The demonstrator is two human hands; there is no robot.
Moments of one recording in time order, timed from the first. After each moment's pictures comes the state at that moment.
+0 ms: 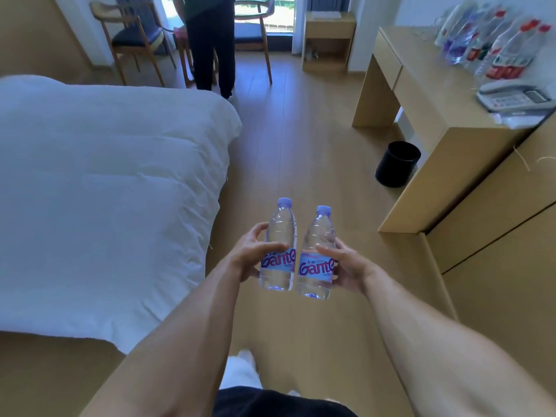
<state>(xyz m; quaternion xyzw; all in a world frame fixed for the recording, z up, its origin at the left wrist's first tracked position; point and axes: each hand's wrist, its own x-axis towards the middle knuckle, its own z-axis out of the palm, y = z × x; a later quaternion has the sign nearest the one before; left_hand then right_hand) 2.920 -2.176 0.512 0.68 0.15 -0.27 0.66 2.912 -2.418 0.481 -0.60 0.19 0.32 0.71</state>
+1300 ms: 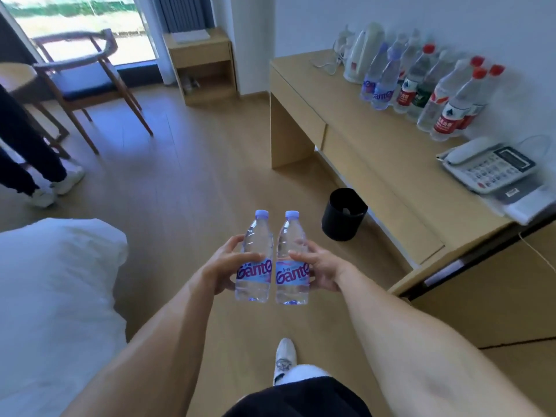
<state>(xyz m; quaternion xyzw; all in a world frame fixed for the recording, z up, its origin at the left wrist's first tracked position) 3.662 -2.347 0.491 0.71 0.04 -0.42 0.57 3.567 -2.568 0.473 -0.56 0.31 0.20 0.74</state>
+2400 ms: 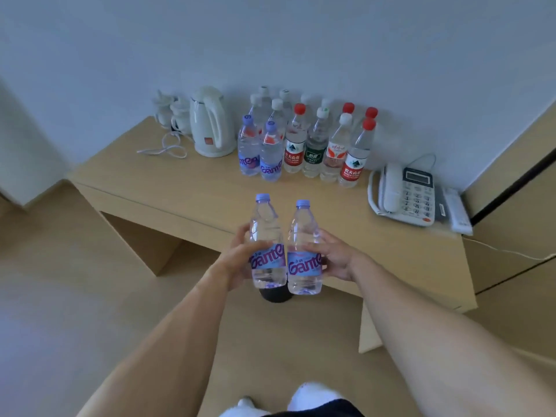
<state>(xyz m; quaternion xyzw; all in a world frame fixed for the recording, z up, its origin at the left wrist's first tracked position) 4.064 -2.741 0.526 0.54 -0.23 -0.65 0.49 3.839 -2.830 0.531 -0.47 0.49 -0.14 0.72</state>
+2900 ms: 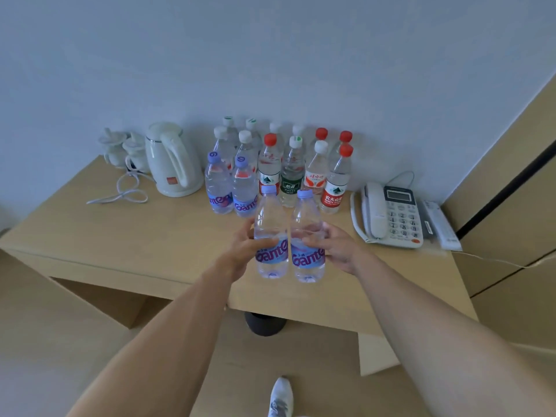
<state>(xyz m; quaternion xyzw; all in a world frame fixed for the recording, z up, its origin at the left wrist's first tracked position) 4.064 -2.890 0.546 0.53 -0.40 -0.60 0.44 3.835 -2.939 0.547 -0.47 0.51 -0.28 0.67</state>
